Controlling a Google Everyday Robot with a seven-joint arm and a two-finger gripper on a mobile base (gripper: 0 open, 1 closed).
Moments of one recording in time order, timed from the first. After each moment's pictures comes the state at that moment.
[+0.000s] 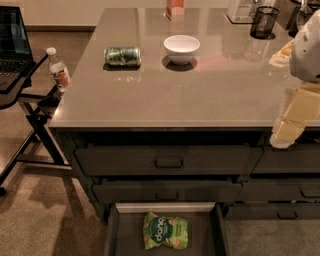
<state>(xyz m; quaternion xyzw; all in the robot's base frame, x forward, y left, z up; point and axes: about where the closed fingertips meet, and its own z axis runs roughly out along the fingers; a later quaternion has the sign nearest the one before) 0.438 -0.217 0.976 -0.60 0.78 -0.03 0.16</state>
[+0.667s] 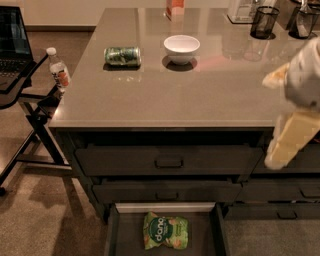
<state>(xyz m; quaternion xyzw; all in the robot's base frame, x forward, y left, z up) 0.427 -0.212 0.946 -0.61 0.77 -0.01 0.17</state>
